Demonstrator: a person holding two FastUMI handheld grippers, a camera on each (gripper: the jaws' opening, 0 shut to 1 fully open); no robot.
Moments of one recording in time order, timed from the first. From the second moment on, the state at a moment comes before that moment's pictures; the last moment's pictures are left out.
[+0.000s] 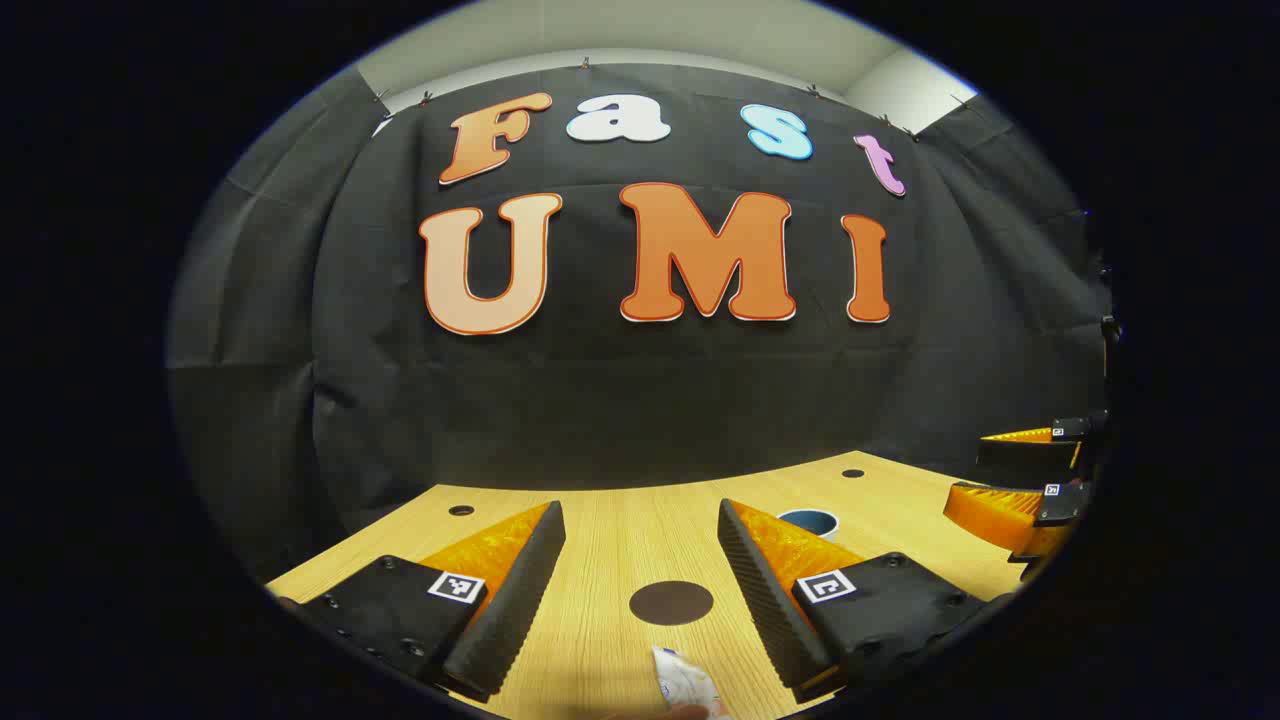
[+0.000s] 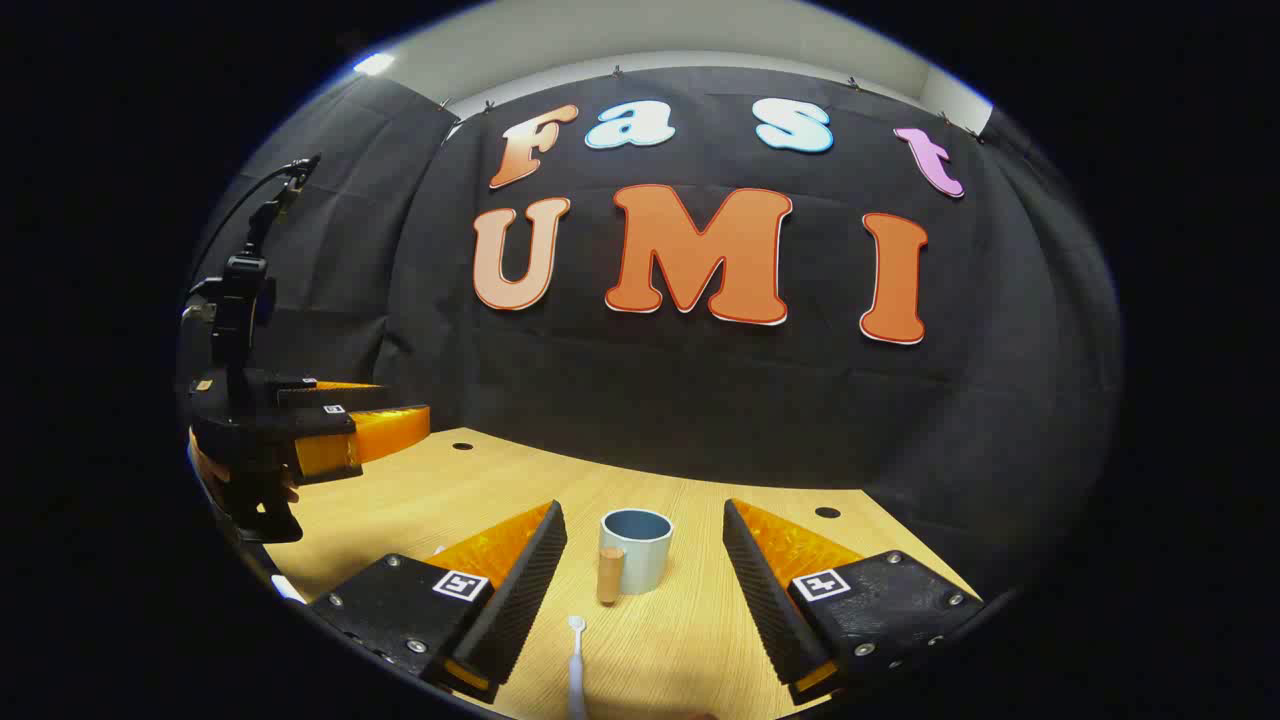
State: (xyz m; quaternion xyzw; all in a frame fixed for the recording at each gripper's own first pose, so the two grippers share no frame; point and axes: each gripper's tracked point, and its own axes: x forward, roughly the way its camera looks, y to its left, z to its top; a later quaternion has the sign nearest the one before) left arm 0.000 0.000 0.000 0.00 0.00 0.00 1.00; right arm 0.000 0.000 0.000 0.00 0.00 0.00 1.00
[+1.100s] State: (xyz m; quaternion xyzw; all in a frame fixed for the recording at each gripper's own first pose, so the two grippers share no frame) left arm 0.005 0.001 -0.042 -0.03 0.13 -0.02 0.99; right arm -0.005 0.006 -0.023 0.03 0.08 0.03 1.00
